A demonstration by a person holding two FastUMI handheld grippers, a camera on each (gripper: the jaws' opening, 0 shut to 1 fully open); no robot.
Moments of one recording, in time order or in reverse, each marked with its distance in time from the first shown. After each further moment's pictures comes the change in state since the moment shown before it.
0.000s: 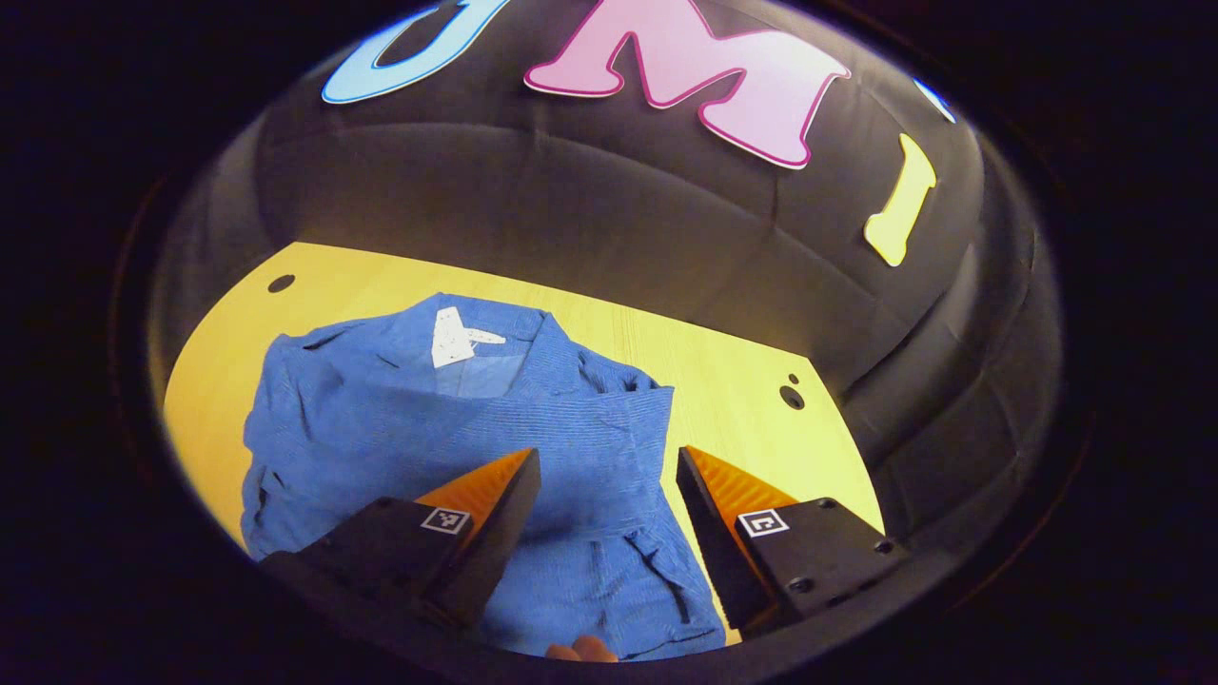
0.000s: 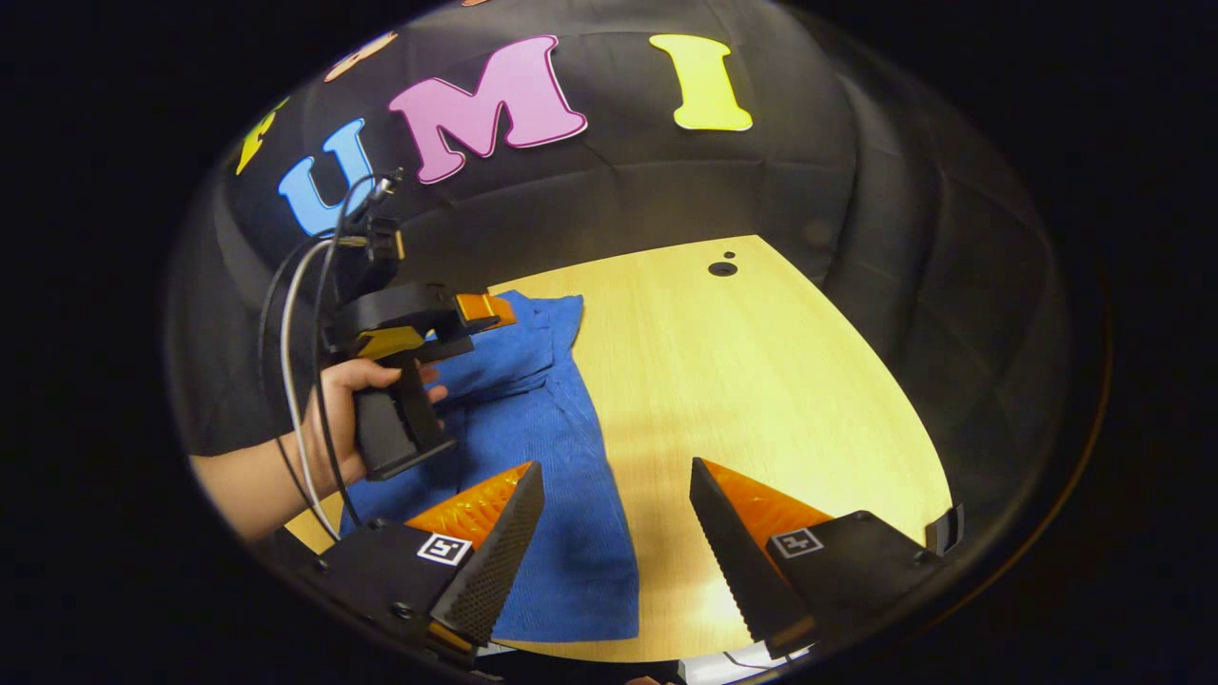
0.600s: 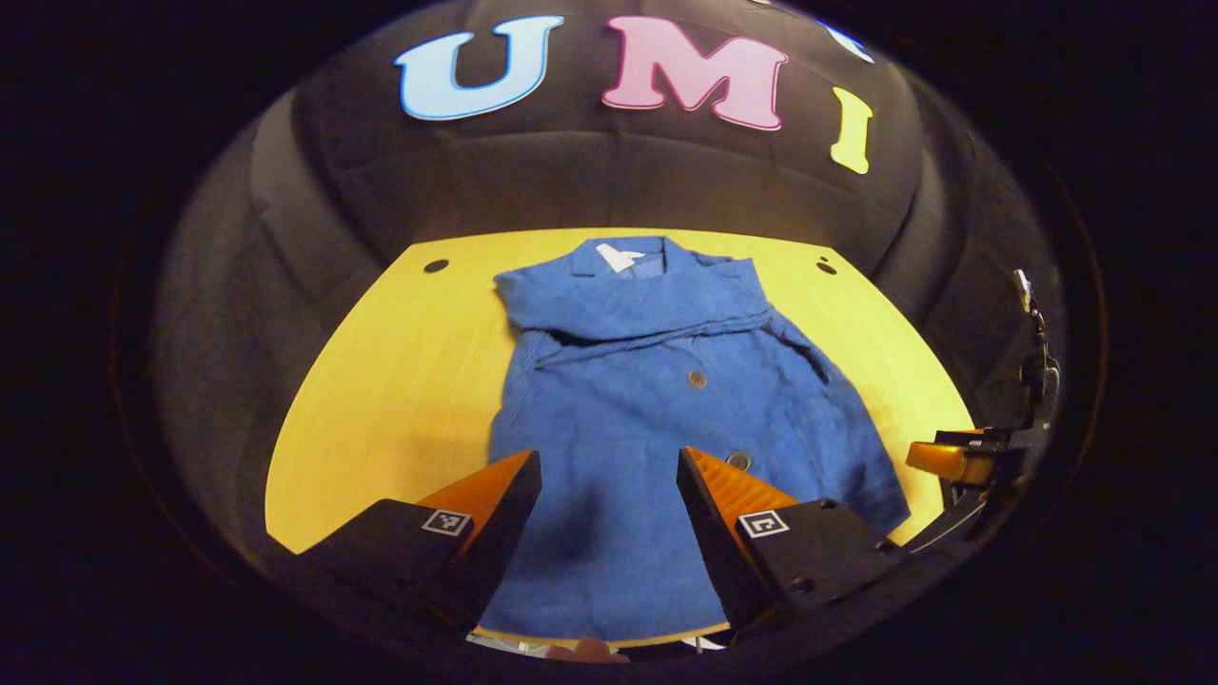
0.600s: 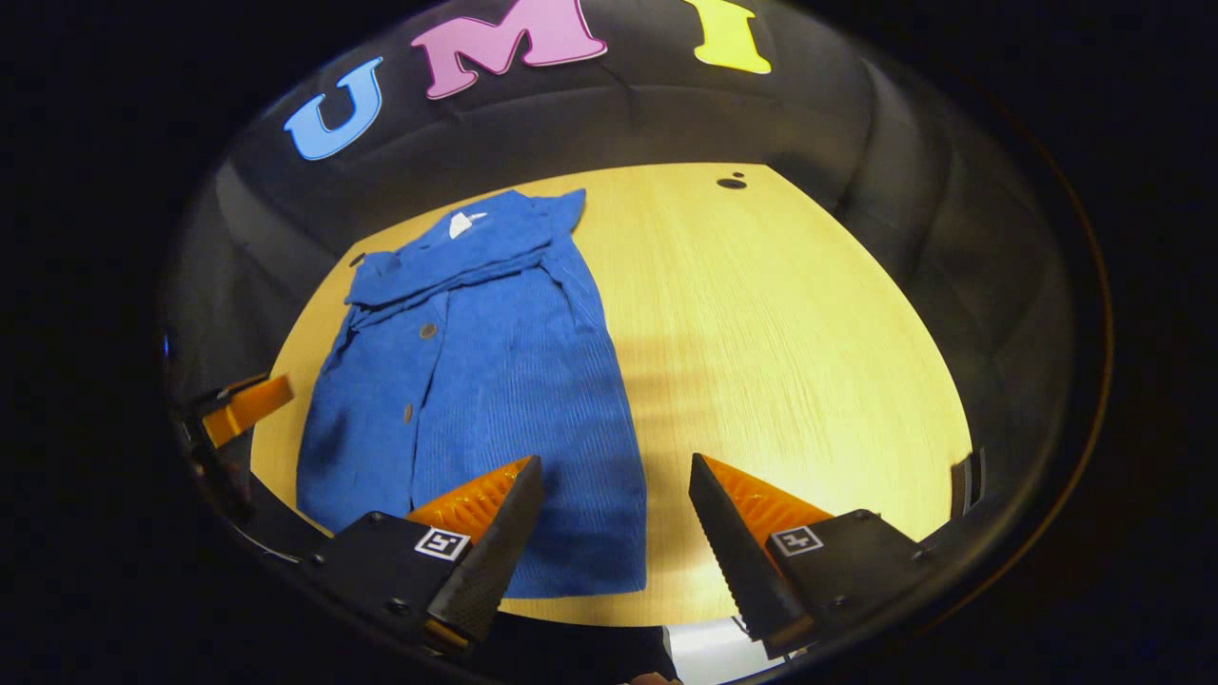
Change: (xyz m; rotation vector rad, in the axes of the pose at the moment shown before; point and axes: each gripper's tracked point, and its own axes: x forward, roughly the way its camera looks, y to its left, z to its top) left arm -0.236 0.188 -0.169 0.173 0.160 0.207; right arm 0.007 -0.007 -0.117 -0.046 0.236 -0.076
